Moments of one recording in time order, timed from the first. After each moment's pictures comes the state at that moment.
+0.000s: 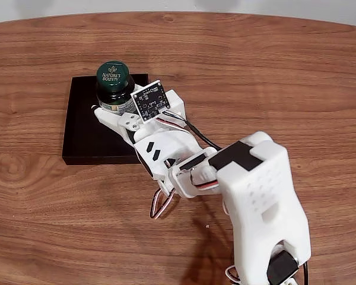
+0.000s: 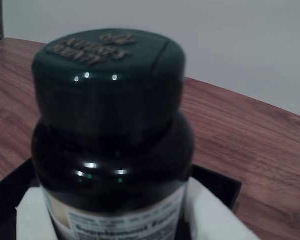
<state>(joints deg) -31.0 55.6 121.0 -62.8 181.8</state>
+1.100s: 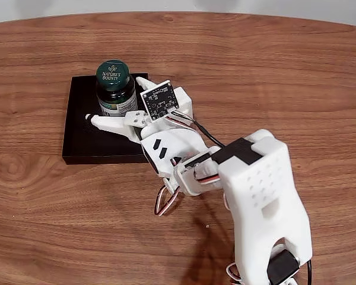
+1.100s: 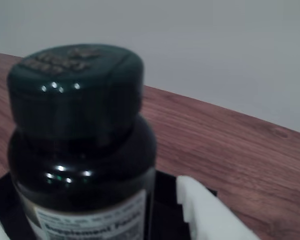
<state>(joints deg) -28.7 54.4 122.1 -67.6 182.3</state>
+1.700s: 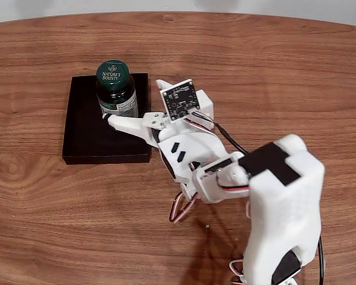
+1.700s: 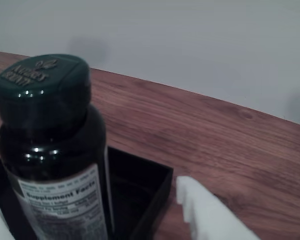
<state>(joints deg) -25.4 70.0 138.2 -65.6 182.3</state>
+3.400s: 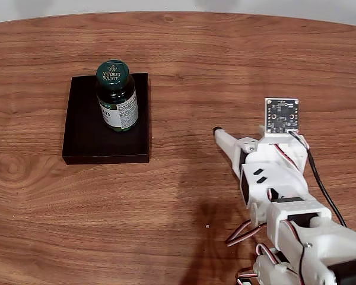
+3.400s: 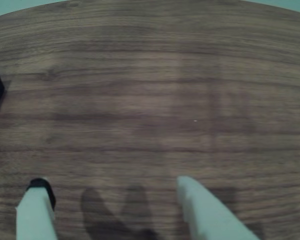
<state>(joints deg) -0.2 122.1 173.1 -27.2 180.4</state>
